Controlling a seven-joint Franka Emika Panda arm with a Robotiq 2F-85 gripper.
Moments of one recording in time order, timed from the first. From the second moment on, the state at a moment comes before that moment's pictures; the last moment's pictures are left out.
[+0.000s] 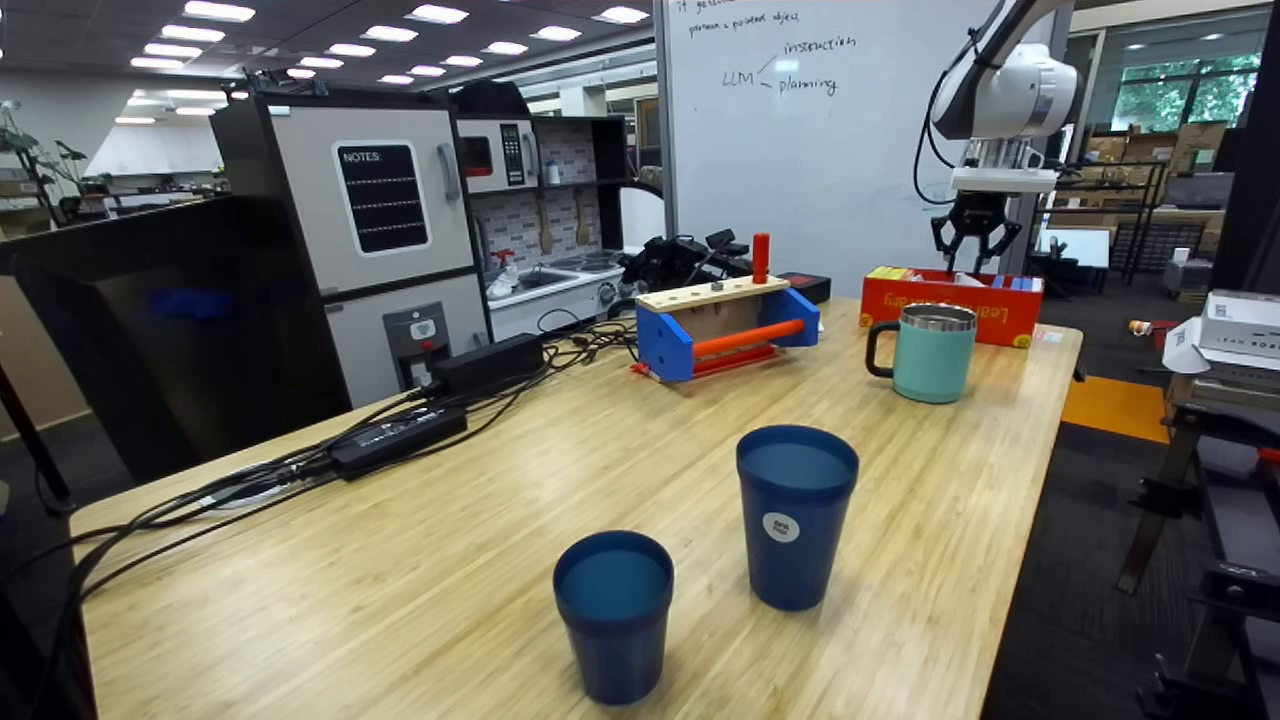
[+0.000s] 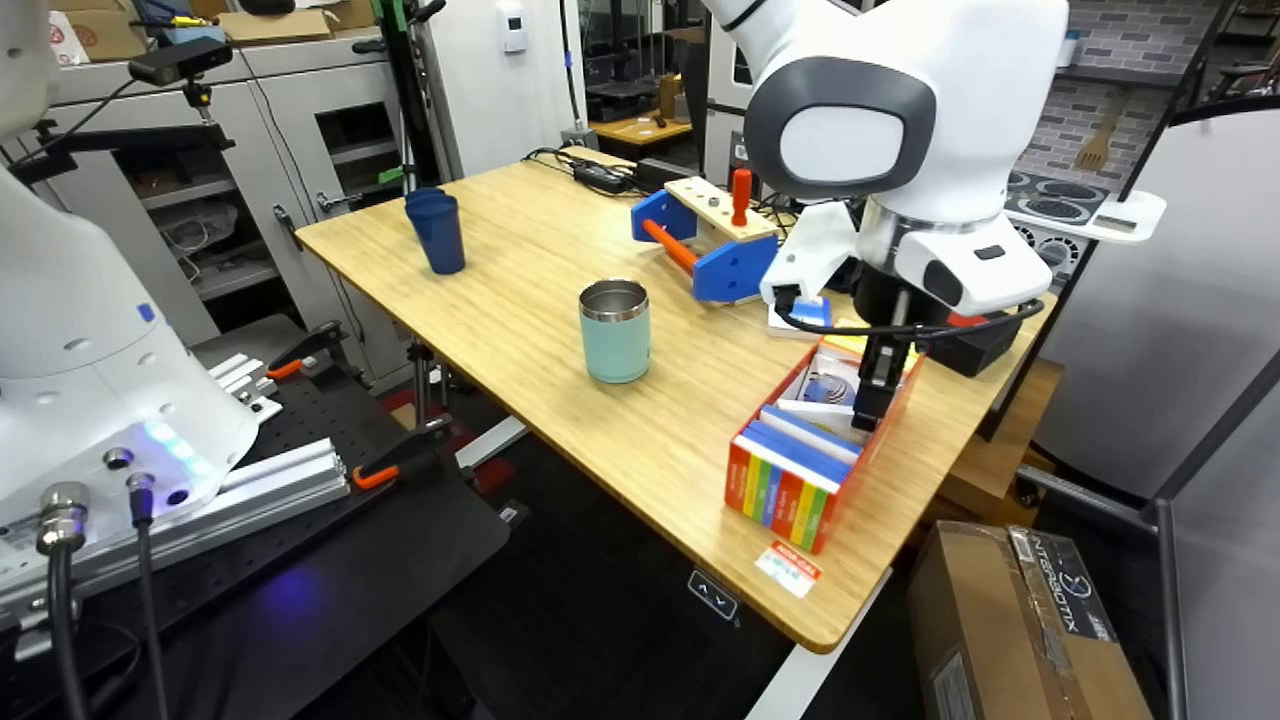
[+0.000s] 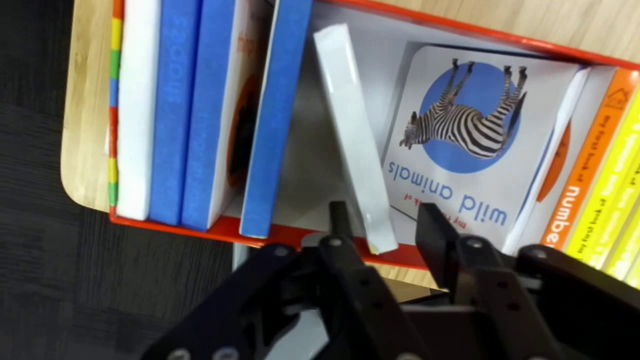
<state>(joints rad) -0.53 0.72 -0.33 -1.71 0.38 2.42 0.22</state>
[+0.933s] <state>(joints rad) -0.52 0.71 -0.36 -1.71 0.36 2.39 0.28</state>
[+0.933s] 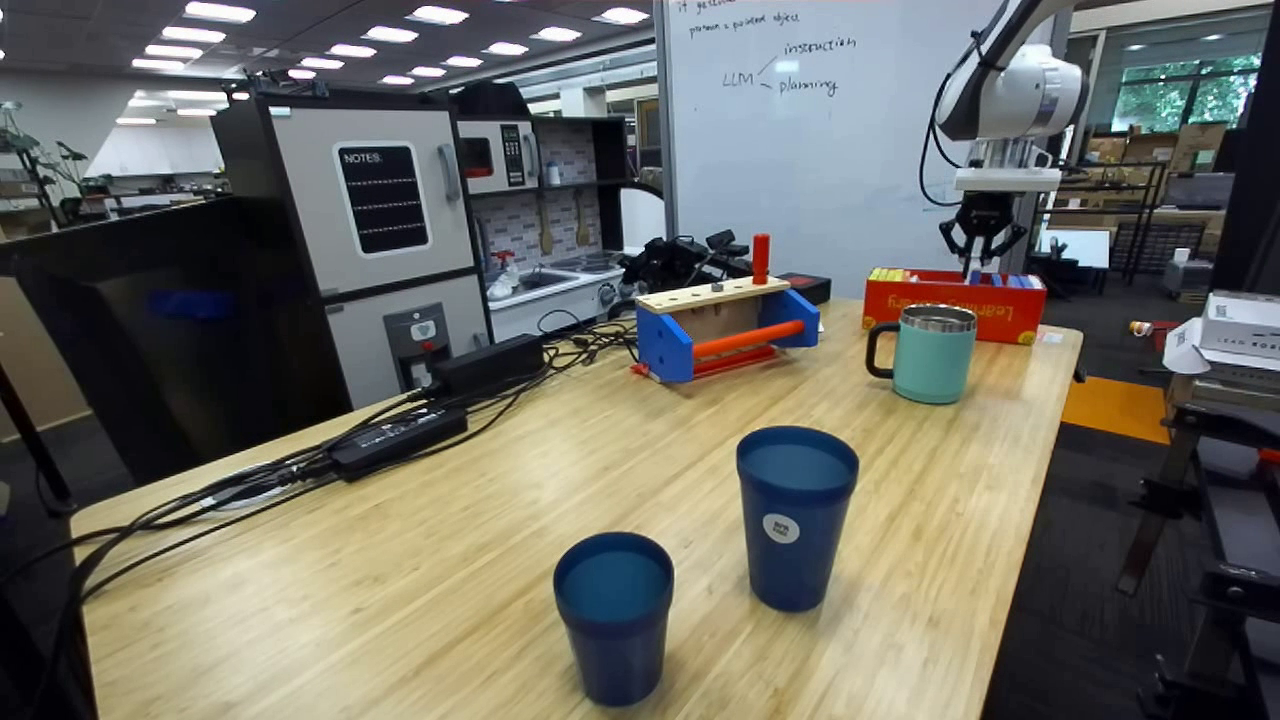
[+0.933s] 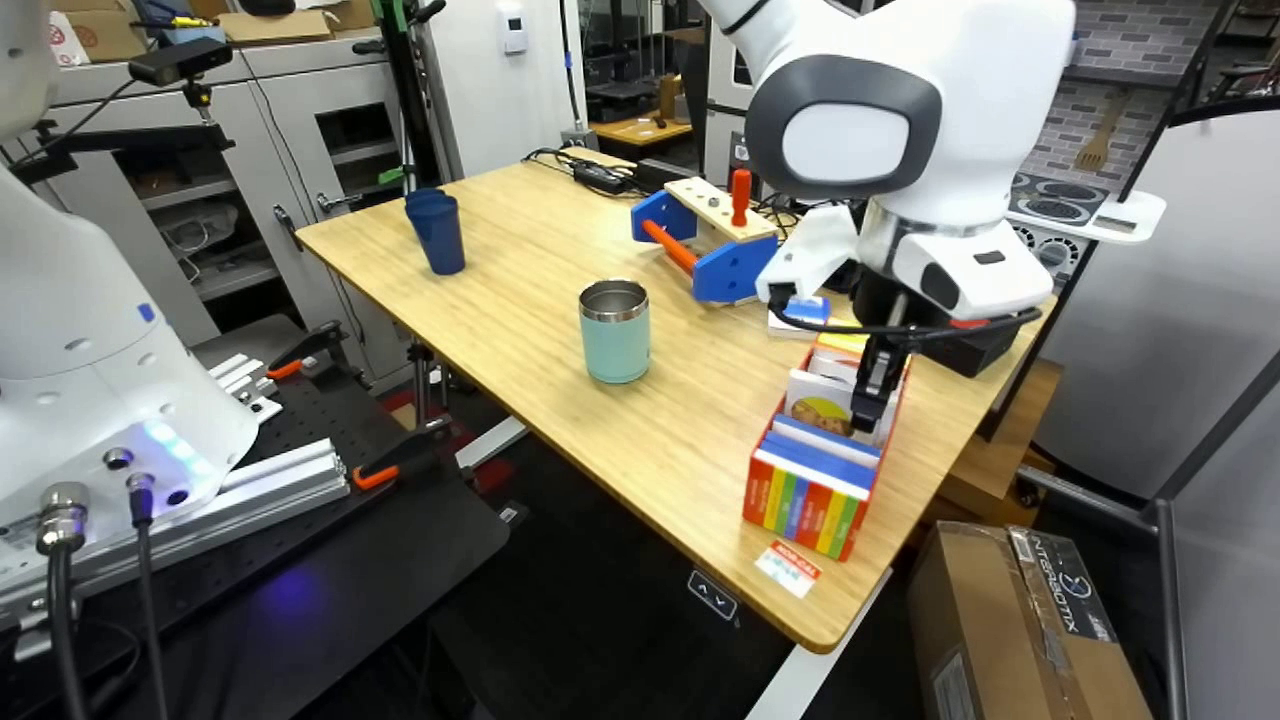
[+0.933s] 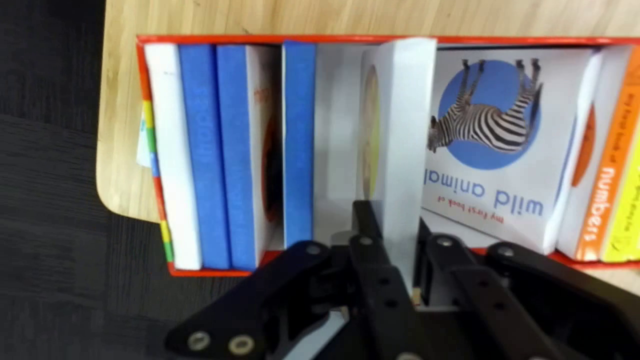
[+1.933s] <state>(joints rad) -0.48 0.23 -0.38 -1.95 0.35 2.15 0.13</state>
